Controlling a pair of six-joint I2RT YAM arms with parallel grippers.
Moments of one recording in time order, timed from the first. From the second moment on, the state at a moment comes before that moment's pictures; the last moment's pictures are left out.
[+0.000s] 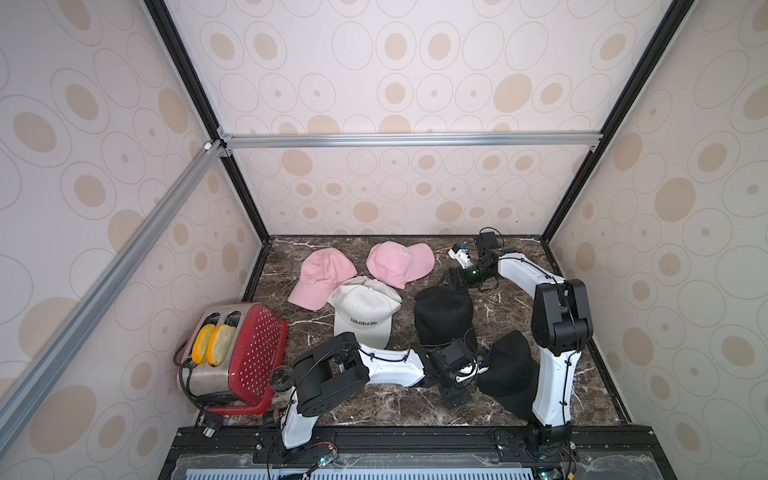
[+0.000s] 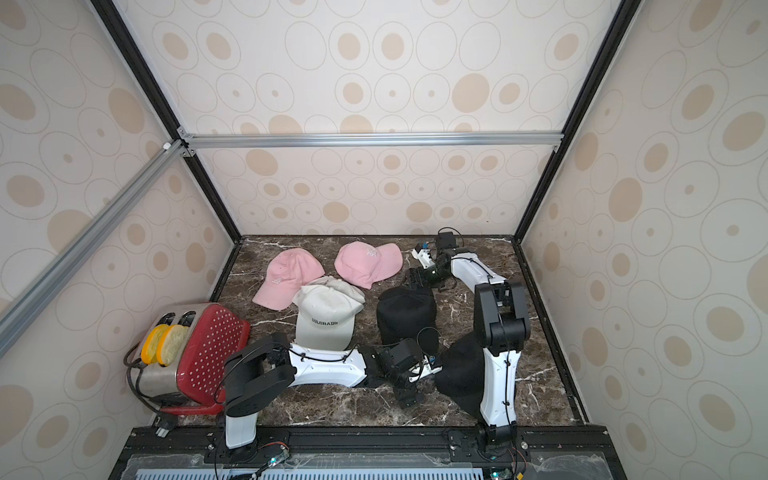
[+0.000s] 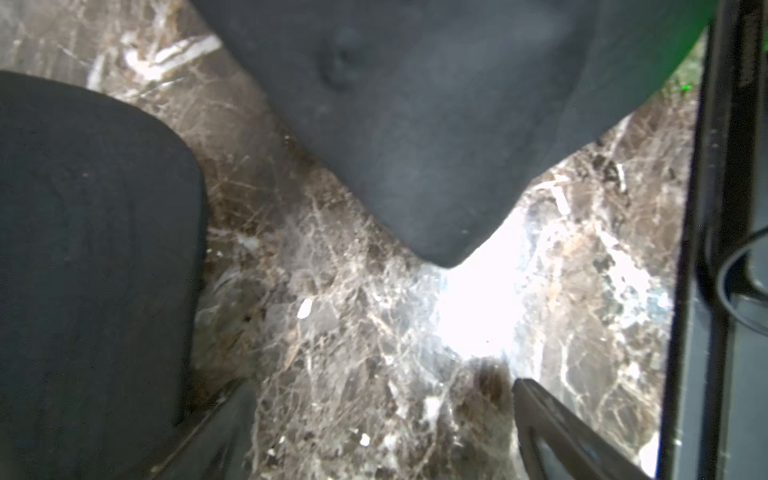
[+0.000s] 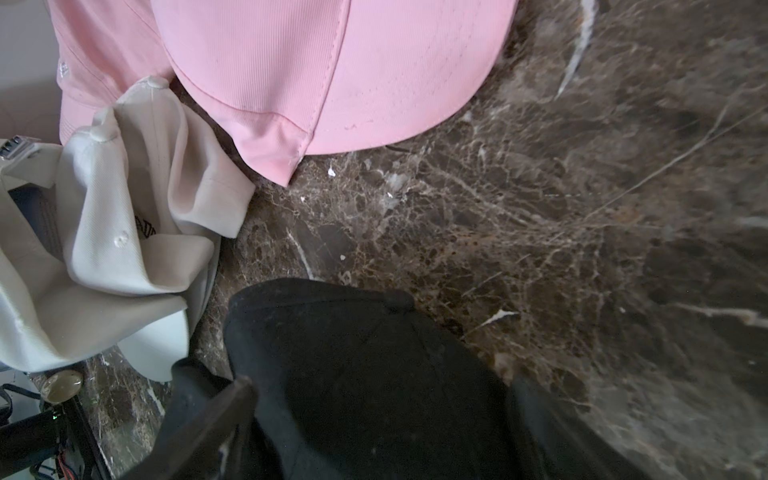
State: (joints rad) left arm -1.19 1.95 1.15 -0.18 0.07 0.06; right arm 0.28 2.08 1.61 -0.69 -0.57 -0.07
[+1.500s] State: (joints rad) left arm -1.16 1.77 1.04 -0.18 0.17 0.04; right arm 0.26 1.93 1.46 -0.57 -0.44 0.10
